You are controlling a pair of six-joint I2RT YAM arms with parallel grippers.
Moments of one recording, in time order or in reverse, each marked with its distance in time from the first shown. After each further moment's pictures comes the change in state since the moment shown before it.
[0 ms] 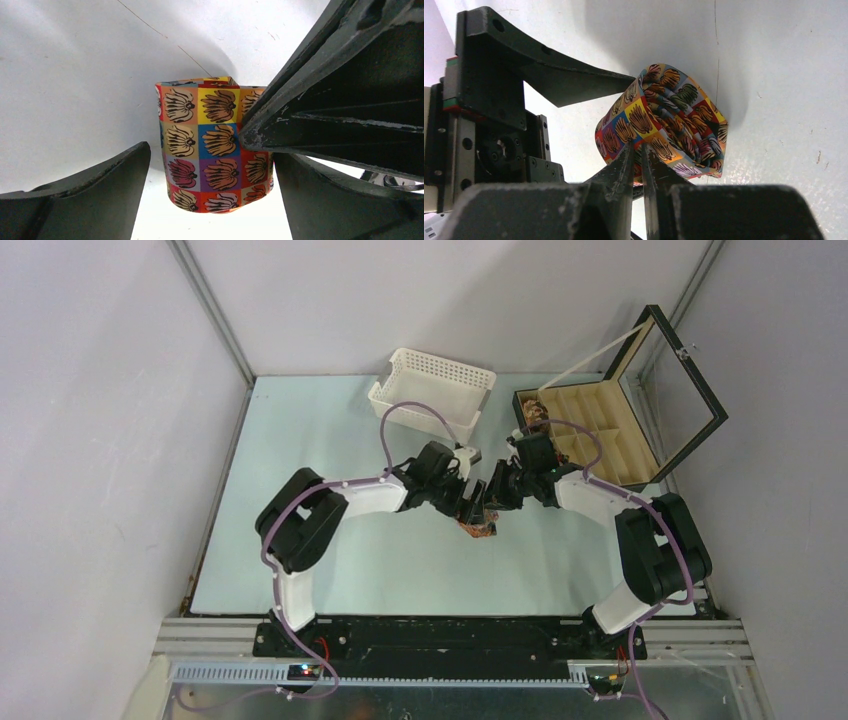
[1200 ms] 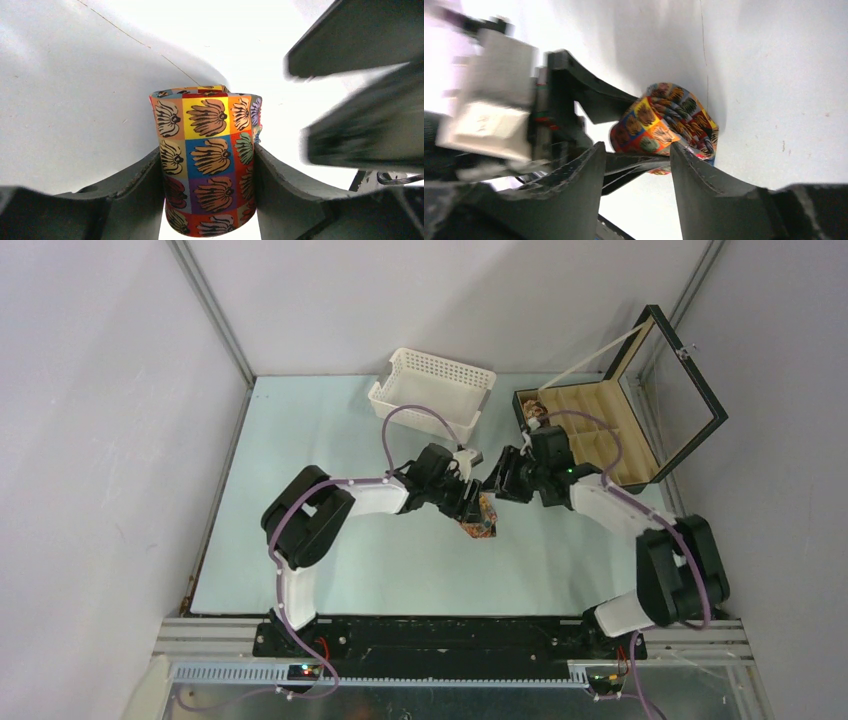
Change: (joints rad) left arm 0.002 0.046 -0.022 0.104 0.086 -0.002; right arm -0.039 -0.090 -0.008 -0.008 0.036 0.009
